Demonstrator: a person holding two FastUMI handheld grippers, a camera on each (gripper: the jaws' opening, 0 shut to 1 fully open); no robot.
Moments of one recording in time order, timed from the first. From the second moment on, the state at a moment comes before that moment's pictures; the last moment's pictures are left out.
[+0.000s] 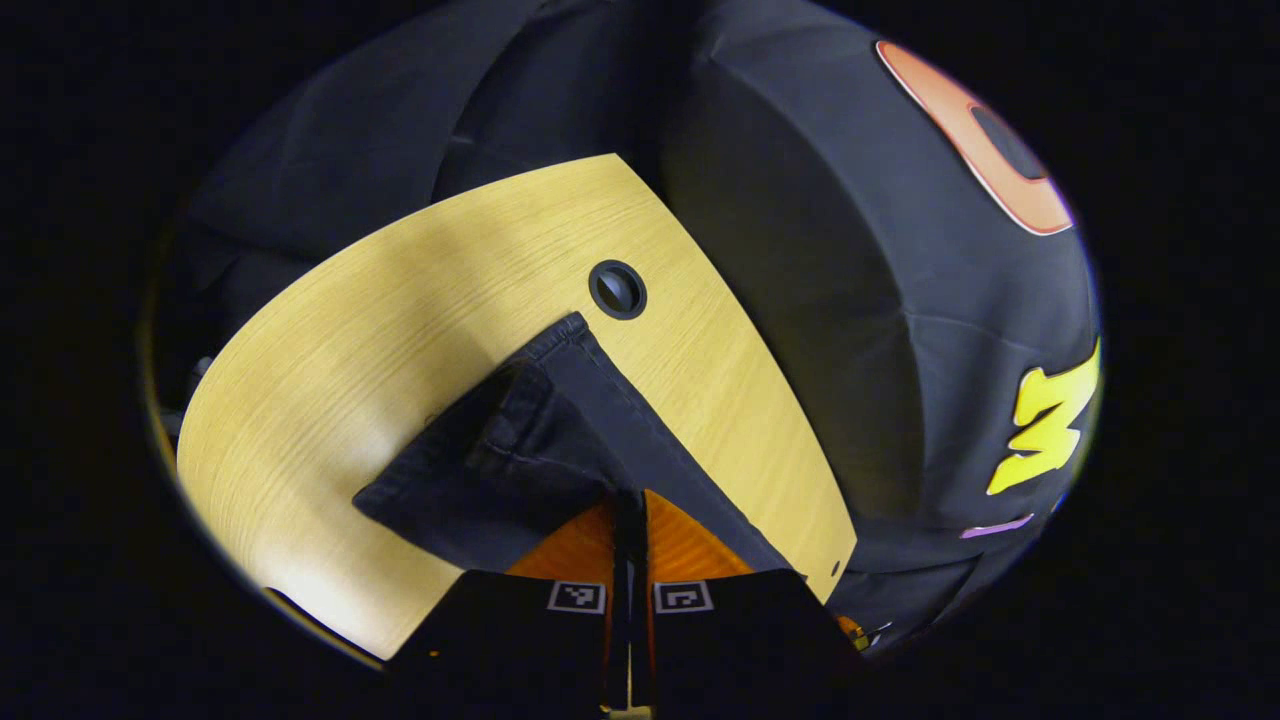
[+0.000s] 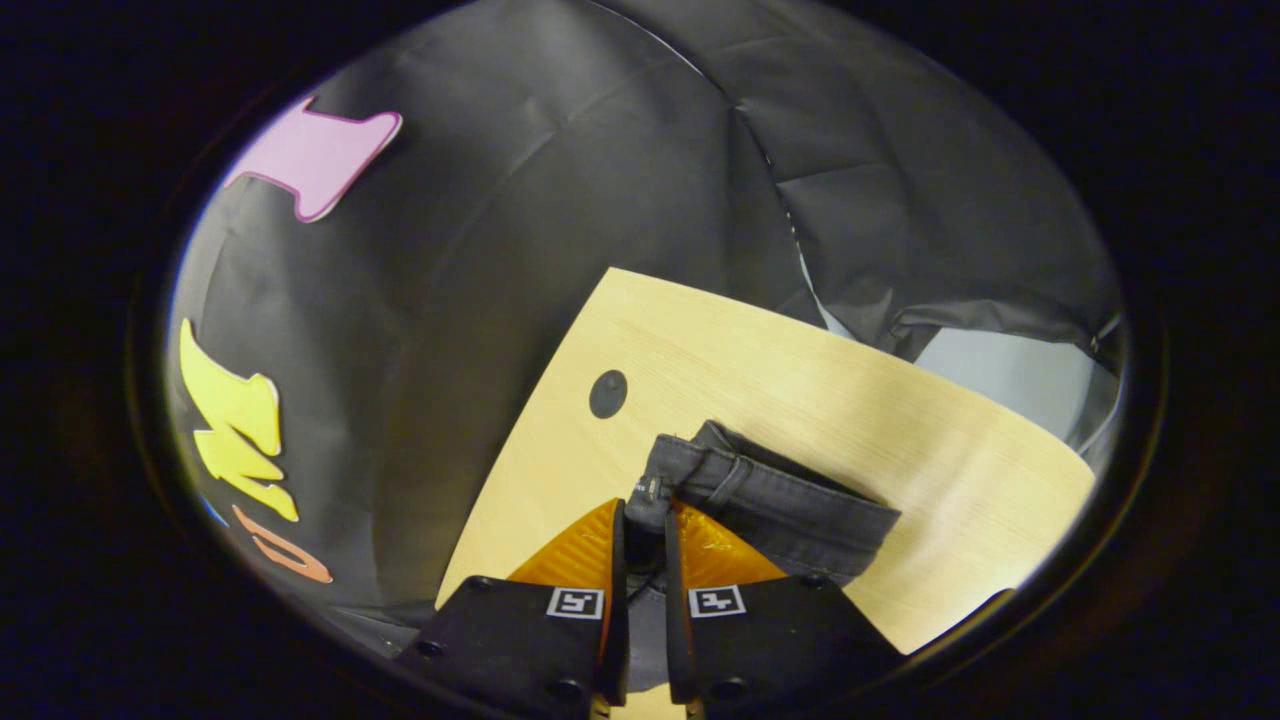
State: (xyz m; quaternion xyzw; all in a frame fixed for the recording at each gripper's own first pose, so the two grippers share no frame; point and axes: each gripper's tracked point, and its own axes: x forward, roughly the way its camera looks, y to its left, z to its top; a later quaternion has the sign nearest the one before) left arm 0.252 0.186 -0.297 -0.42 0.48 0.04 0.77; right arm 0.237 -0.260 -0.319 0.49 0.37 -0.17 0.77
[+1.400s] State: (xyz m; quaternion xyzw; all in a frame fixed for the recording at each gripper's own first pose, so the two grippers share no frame) left arm 0.206 0.144 -0.039 -0.13 0.15 0.02 0.98; right arm 0.147 -0.182 -0.117 0.10 0.22 -0.09 0.97
